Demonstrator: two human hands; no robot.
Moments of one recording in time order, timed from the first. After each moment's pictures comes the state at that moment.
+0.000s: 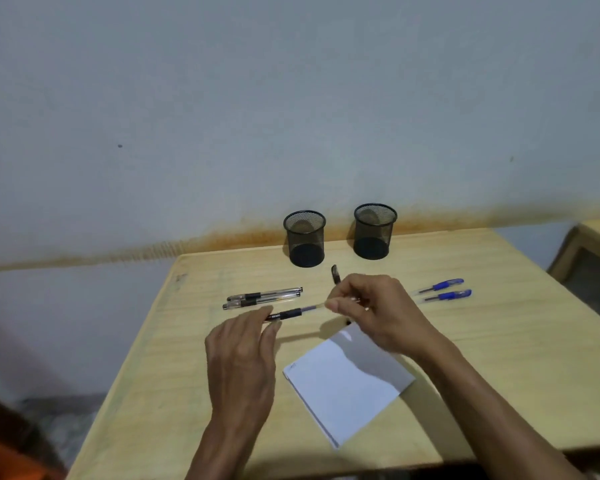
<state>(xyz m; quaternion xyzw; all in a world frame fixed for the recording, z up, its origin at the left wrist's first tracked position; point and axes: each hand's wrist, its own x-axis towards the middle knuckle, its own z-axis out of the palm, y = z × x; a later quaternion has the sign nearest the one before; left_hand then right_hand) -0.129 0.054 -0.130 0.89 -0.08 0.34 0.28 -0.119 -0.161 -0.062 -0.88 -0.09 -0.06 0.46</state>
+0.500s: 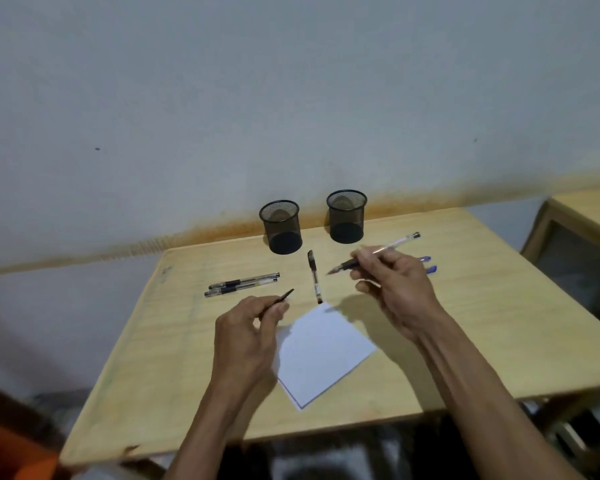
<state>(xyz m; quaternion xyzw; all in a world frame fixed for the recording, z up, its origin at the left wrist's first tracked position) -0.157 0.012 -0.091 0.86 -0.11 0.21 0.45 -0.147 -0.213 -0.064 -0.60 0.05 -0.09 0.79</state>
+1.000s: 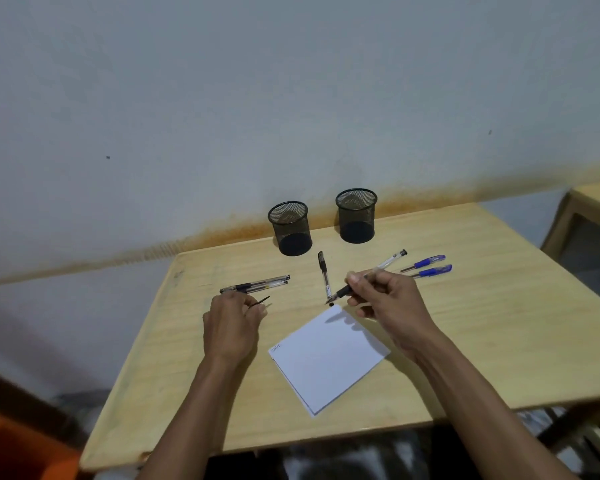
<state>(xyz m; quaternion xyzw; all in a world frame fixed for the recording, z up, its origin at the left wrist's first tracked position) -0.086 0.055 -0.122 0.95 -0.01 0.15 0.28 -0.141 -0.197 -0.097 -0.66 0.09 -0.06 0.75</state>
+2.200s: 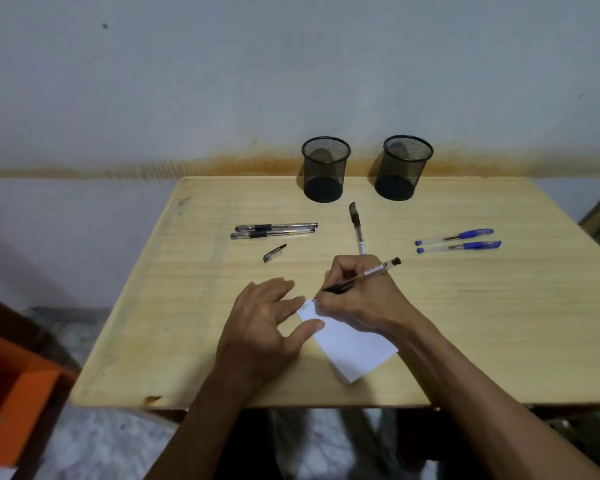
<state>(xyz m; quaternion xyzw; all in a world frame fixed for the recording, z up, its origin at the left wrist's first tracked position) -0.137 0.074 -0.185 0.93 -0.18 0.16 0.28 -0.115 -0.121 -0.134 -0.81 -0.06 0.03 0.59</state>
